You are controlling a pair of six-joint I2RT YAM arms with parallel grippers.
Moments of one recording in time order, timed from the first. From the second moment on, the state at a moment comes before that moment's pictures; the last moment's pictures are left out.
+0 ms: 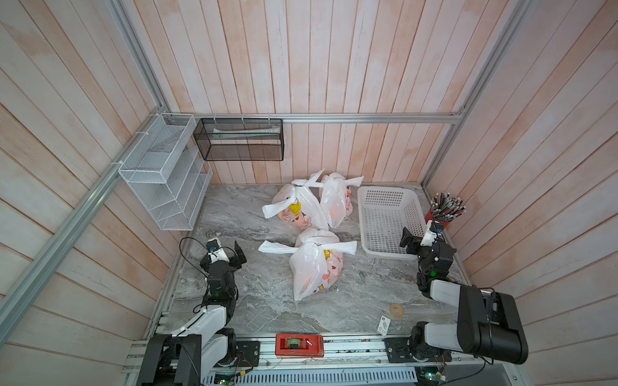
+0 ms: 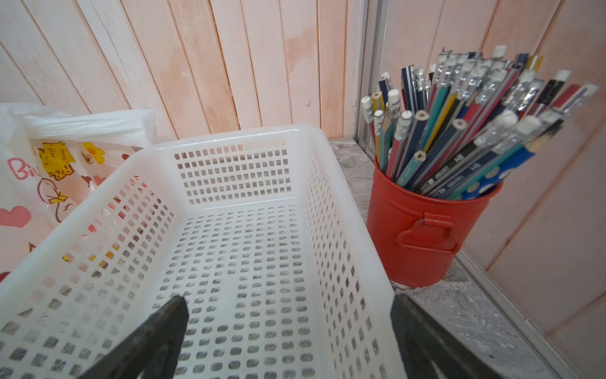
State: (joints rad) left arm 0.00 1.09 0.12 0.80 -0.27 -0.13; right arm -0.19 1.37 0.29 0.91 -0.12 0.11
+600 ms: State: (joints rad) left arm 0.06 1.55 0.16 1.24 0.08 -0.05; right arm -0.10 1.52 0.25 1.18 -0.16 0.03
